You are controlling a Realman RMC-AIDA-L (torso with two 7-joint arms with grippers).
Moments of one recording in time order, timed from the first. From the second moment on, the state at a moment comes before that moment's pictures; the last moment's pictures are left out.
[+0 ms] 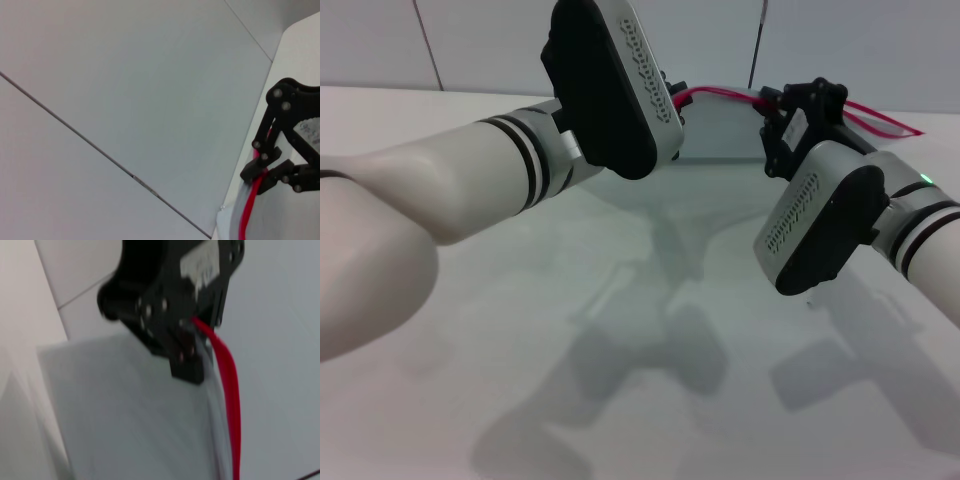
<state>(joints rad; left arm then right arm) -0.38 -2.03 1.95 1.45 2.74 0.35 -2.36 0.44 2.04 -2.14 -1.03 -1.98 0.26 1.48</state>
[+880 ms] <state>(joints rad) -0.23 -2.02 1.95 1.61 2.78 0.36 -2.36 0.51 2.03 -2.10 -0.86 -1.72 0.34 1.38</state>
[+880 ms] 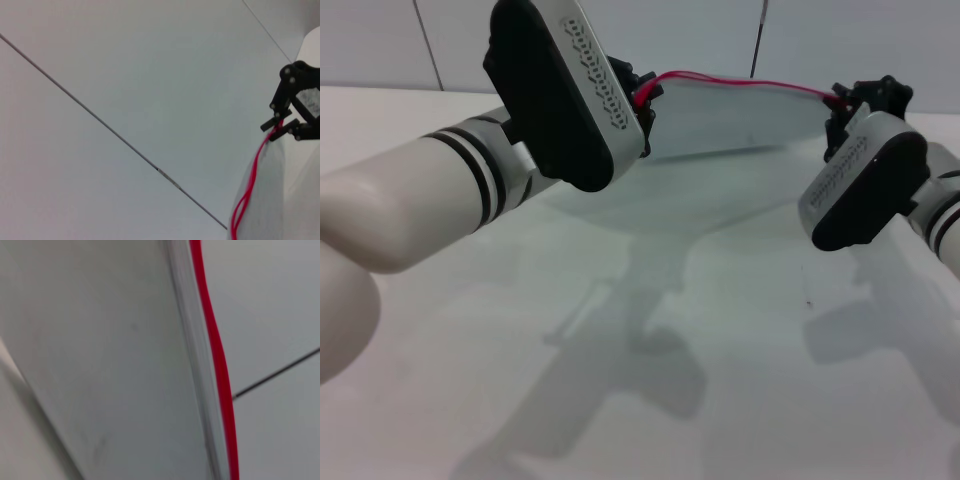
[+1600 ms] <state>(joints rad) -0.20 -2.02 1.94 1.65 2.78 0.38 -2.36 0.54 2.03 -2.04 -0.78 -1.70 0.34 1.39</state>
